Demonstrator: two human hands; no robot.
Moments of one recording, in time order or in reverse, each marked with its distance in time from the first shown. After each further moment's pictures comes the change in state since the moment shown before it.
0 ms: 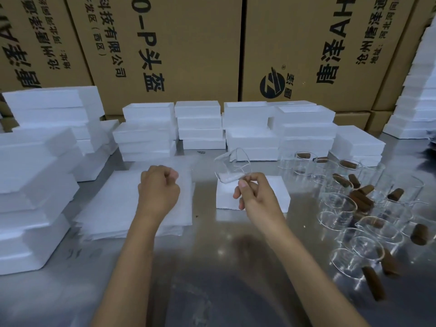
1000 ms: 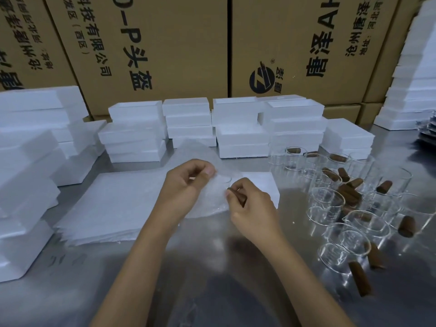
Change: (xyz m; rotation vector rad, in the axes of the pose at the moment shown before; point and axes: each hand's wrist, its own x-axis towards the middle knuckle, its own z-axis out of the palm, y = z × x) left_hand -0.038 0.061 0.017 -0.618 -0.288 0.184; right_hand -0.009 0.010 -0.013 -0.484 0.099 -0.133
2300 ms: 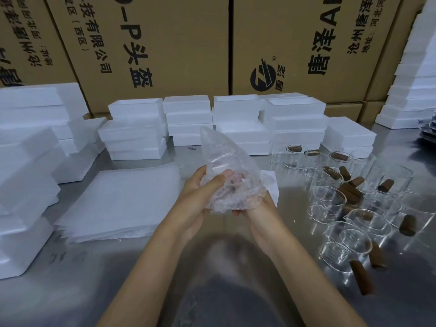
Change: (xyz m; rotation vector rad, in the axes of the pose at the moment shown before) left_hand -0.005 -0.017 0.023 -0.517 -0.166 -0.314; right_hand -0.003 -0.014 -0.007 0.847 -0.213 0.188
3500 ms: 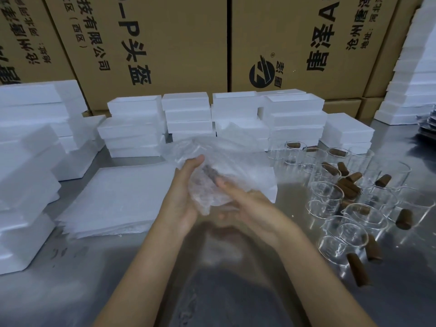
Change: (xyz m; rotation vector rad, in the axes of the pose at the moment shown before) left_hand 0.004 0.004 -0.011 -0.360 0.012 -0.070; right_hand 0.003 -0.001 -0.009 0.015 -0.188 0.273
